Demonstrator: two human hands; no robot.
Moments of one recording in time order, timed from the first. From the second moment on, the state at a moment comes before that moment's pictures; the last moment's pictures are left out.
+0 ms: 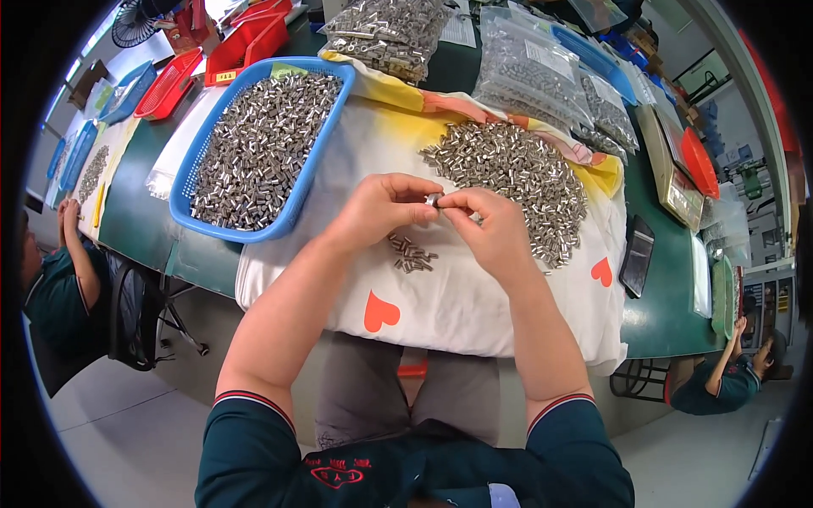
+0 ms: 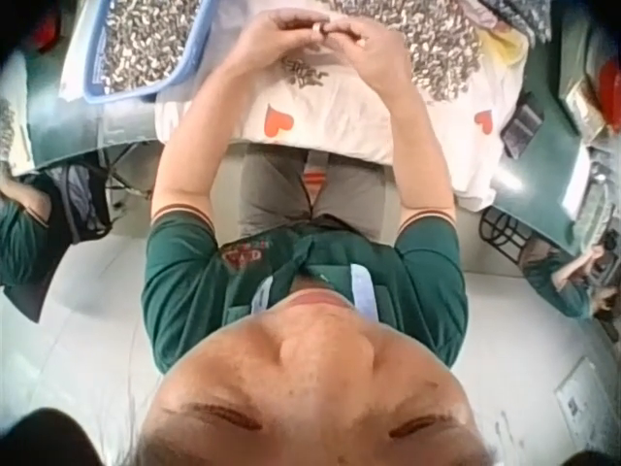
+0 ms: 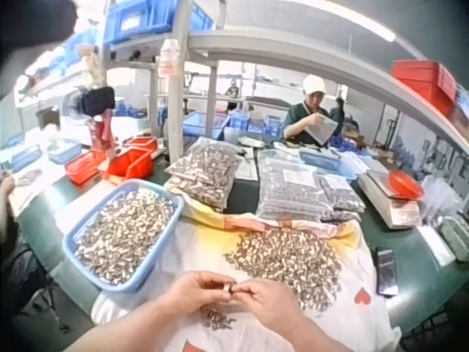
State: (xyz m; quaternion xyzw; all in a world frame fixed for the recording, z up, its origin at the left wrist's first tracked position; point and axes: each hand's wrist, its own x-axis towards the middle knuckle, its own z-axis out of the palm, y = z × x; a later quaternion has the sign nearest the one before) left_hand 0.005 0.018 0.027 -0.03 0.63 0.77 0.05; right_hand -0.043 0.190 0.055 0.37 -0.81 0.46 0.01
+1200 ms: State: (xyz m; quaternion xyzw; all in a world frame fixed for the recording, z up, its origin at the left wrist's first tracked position) left_hand 0.006 0.016 0.029 0.00 0.60 0.80 0.09; right_hand -0.043 0.193 0.066 0.34 -0.80 0.49 -0.08
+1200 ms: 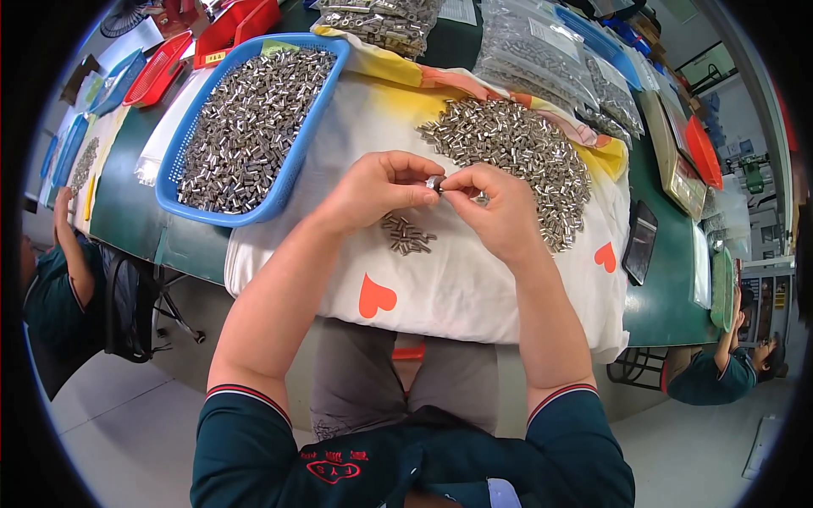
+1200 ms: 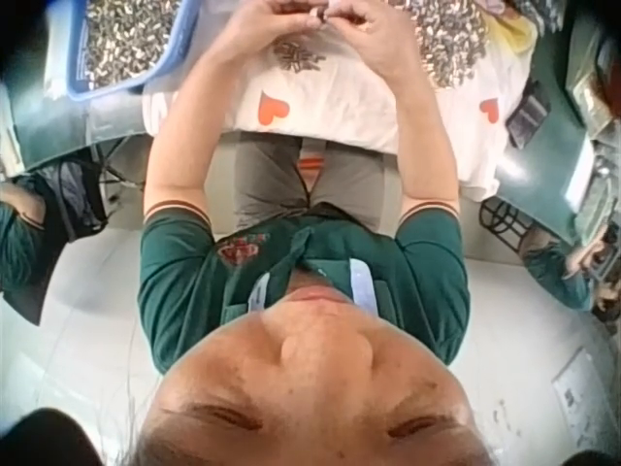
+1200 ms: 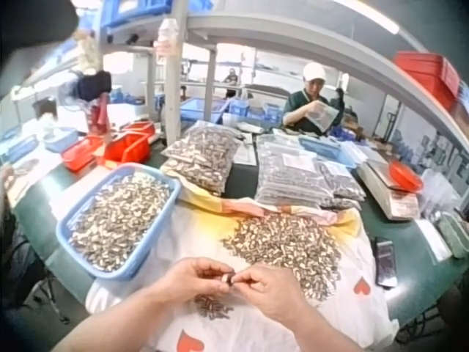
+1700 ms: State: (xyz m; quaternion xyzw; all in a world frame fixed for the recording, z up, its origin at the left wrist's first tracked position) left_hand 0.006 0.016 0.030 -0.01 0.64 0.76 0.10; right_hand -0.043 0.193 0.064 0.37 -0.81 0.45 -0.09
